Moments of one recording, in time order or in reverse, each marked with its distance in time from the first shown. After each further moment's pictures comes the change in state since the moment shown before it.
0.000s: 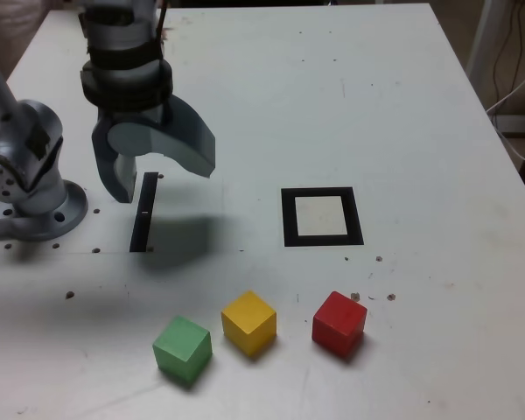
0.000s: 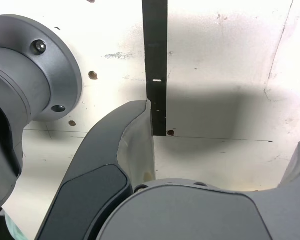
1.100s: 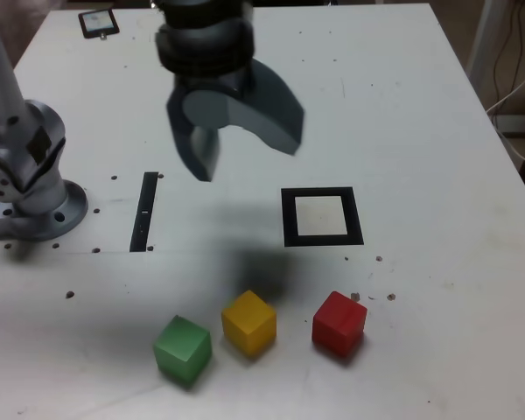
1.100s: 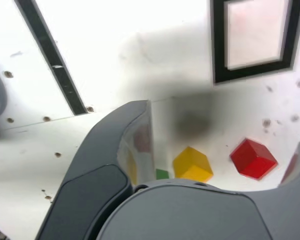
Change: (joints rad) arm -0.107 0.182 -0.419 0.111 0.038 0.106
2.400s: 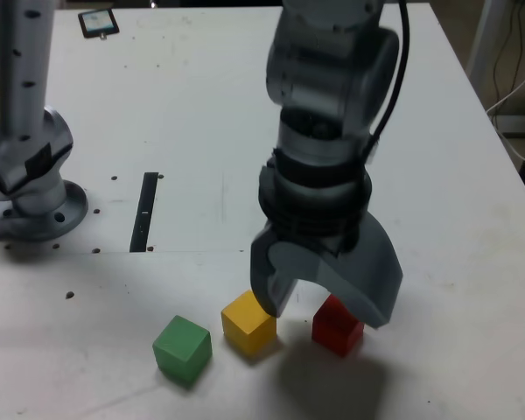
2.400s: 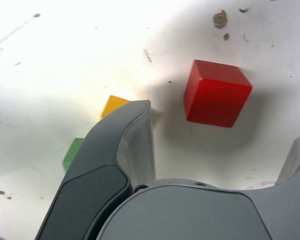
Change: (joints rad) arm -0.292 0.434 -0.349 0.000 -0.056 -0.027
